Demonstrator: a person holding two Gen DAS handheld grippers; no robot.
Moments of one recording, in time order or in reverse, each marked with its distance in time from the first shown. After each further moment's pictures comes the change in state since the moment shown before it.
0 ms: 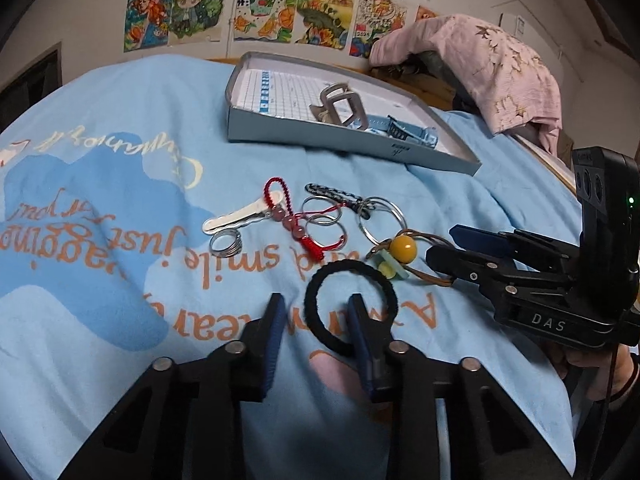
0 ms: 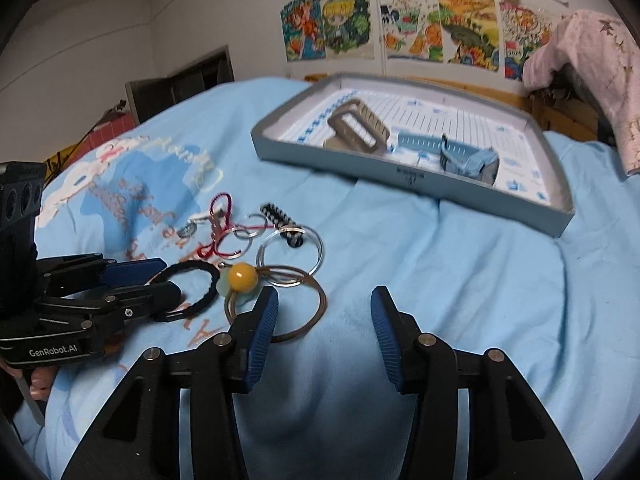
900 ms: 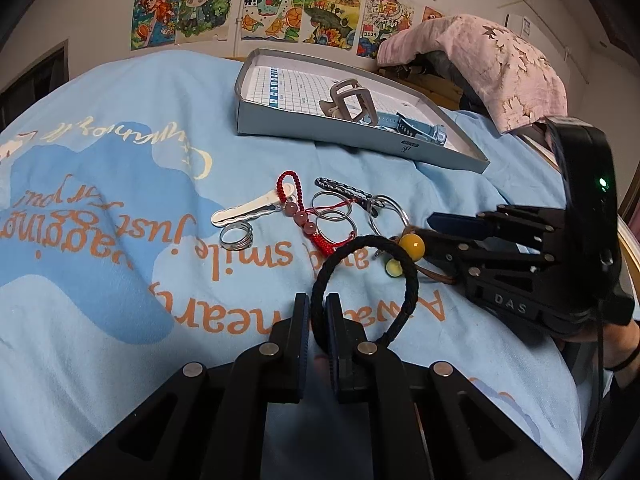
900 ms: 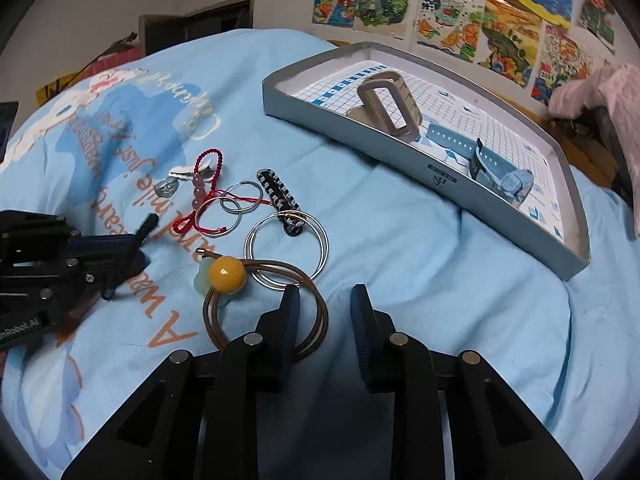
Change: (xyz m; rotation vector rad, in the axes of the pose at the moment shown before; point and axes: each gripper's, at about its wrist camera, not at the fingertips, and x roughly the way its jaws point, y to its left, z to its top) left arm -0.001 0.003 -0.005 -0.007 -0.010 0.023; right arm 0.024 0.030 0.014 -0.218 0.119 -0.087
